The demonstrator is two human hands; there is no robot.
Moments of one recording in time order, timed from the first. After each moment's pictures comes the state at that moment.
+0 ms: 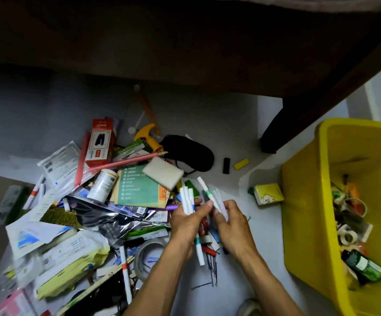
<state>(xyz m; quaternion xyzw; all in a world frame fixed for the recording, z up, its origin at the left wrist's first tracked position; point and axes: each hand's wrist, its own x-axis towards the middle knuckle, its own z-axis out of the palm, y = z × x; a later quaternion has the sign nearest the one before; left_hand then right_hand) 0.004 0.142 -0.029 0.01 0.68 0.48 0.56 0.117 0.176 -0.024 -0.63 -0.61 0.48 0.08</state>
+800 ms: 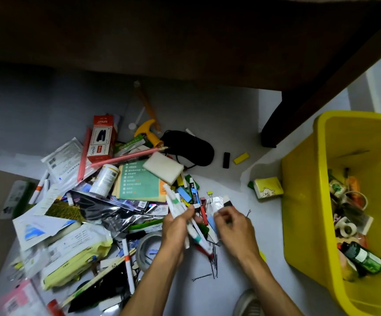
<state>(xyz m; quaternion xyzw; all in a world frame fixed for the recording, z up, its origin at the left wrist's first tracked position) -0.005 0.112 -0.035 -0.06 0.69 0.47 0.55 0.132 0.157 -0.030 -0.64 -0.62 0.45 0.07</state>
